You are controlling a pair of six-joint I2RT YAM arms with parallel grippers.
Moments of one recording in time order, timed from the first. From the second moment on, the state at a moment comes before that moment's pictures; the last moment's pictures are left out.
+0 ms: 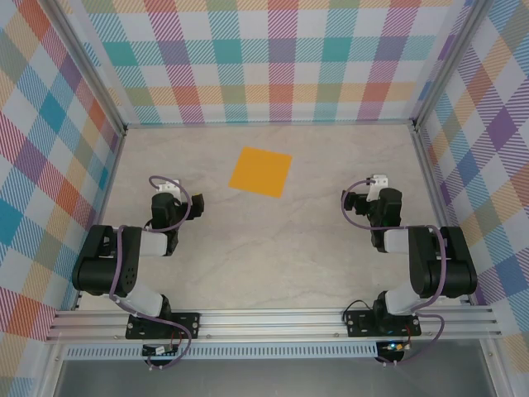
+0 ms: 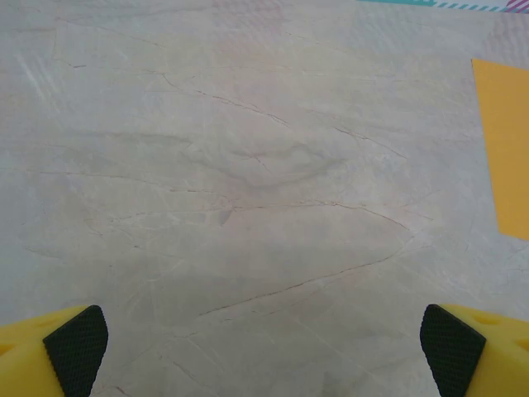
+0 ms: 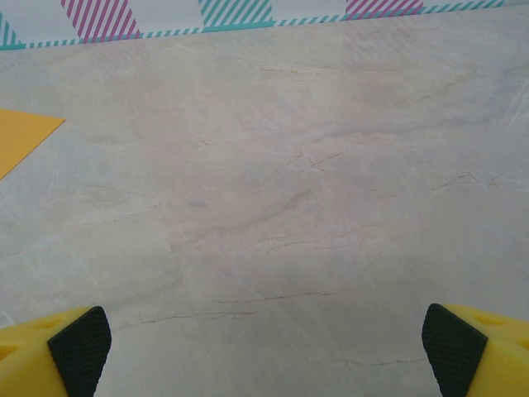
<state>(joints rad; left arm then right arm) -0.06 1.56 0.41 0.70 -0.06 -0.10 0.00 1.52 0.41 0.70 -0.14 0.06</state>
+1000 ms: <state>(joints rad) -0.06 1.55 0.41 0.69 -0.07 -0.10 0.00 1.48 0.41 0.64 -0.13 0.06</state>
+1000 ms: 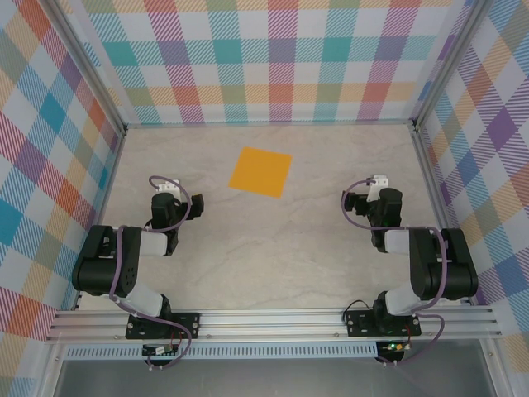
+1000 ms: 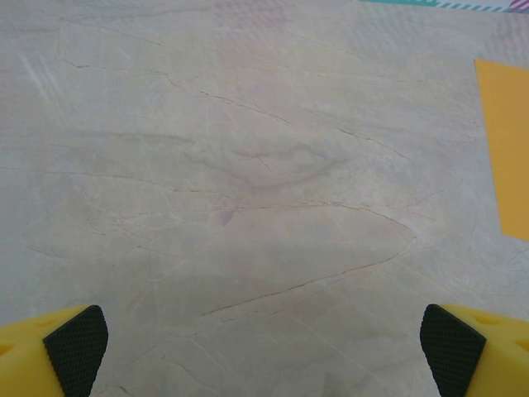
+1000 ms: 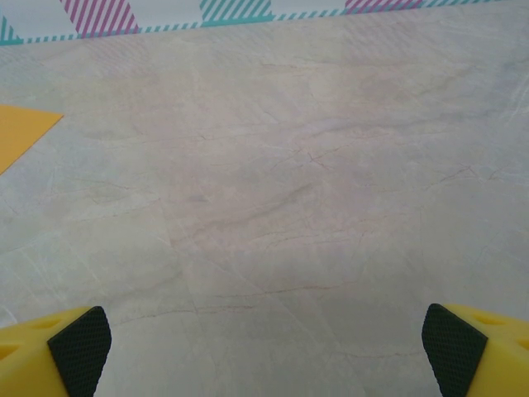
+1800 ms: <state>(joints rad) -0.06 1.14 0.88 -0.41 -0.17 -0.53 0.35 1.82 1.29 -0.41 -0.22 0.64</state>
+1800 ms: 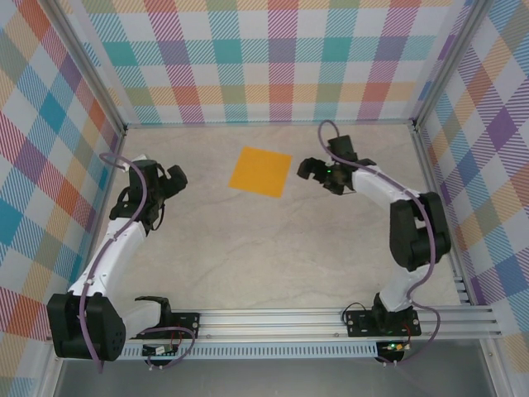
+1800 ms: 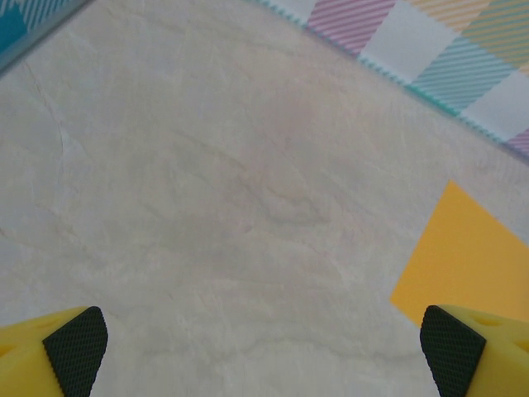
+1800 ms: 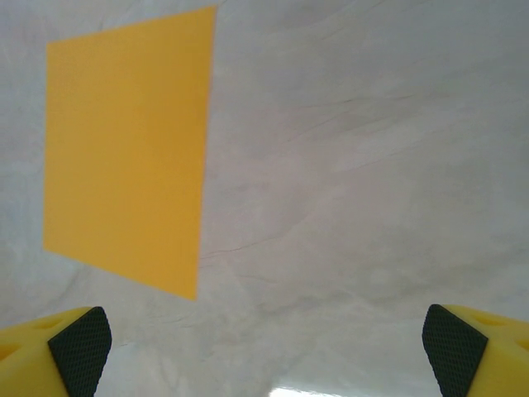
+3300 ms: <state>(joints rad) -0.06 1.22 0.90 -0.58 0.04 -0.52 0.56 1.95 1.37 -0.90 -0.20 0.33</state>
